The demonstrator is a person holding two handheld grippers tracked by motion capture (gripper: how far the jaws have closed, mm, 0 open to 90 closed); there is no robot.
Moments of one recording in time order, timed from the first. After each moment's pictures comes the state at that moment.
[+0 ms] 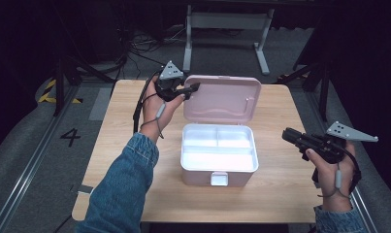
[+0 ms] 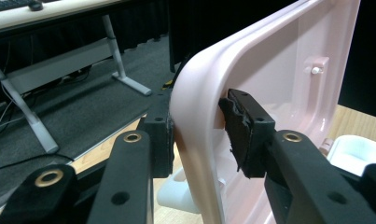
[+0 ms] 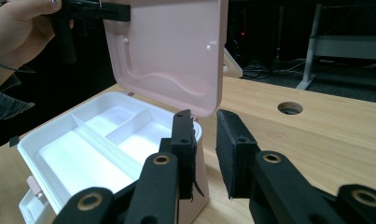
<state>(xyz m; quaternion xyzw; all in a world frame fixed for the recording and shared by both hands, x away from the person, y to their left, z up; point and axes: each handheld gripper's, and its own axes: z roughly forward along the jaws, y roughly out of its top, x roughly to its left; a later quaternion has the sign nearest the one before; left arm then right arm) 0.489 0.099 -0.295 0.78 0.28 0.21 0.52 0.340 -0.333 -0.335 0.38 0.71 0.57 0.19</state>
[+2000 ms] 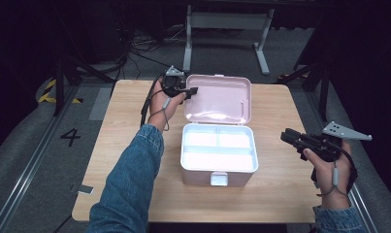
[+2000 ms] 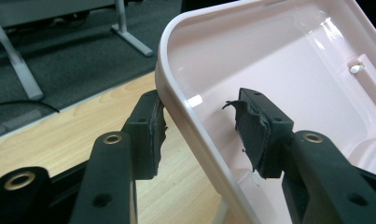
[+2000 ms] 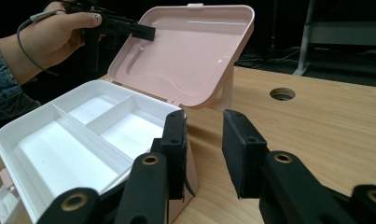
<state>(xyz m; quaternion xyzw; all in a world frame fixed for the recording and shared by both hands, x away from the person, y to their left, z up) 0.555 0.099 -0.359 0.78 0.37 0.14 0.48 0.350 -0.338 -0.350 0.40 0.71 0.55 0.18</state>
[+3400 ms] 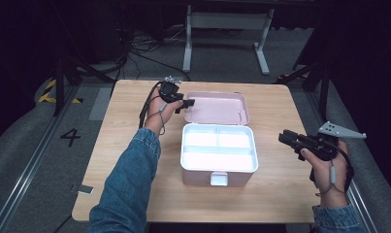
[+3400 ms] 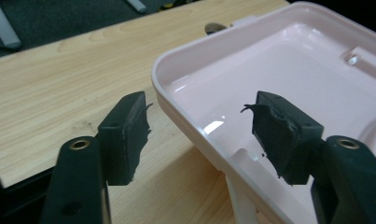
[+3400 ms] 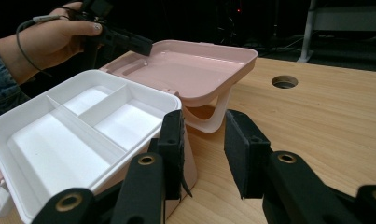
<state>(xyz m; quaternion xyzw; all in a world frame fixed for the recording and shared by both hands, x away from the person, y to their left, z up) 0.558 0.113 -0.389 0.80 0.40 0.09 0.44 0.358 -0.338 -0.358 0.41 0.72 0.54 0.16</state>
